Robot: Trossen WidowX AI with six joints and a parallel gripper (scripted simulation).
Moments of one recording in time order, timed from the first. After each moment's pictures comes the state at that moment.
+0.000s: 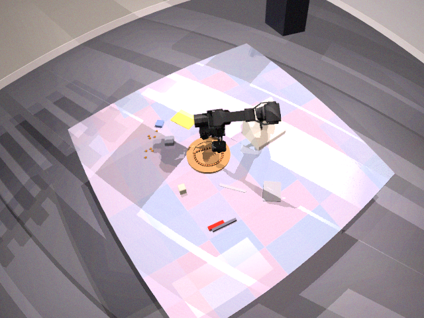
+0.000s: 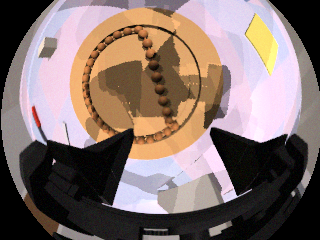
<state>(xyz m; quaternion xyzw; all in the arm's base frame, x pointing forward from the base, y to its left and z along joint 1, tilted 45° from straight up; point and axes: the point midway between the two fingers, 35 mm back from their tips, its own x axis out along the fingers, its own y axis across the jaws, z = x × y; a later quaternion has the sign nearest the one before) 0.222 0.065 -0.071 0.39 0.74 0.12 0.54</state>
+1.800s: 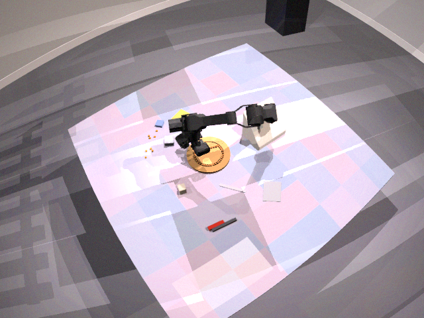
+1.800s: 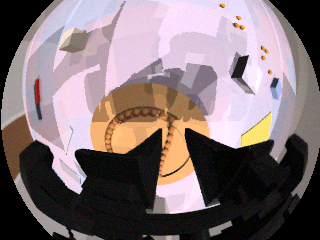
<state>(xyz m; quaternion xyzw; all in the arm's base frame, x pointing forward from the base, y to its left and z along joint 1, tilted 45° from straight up) 0.334 0.051 -0.081 0.24 0.68 0.29 0.63</state>
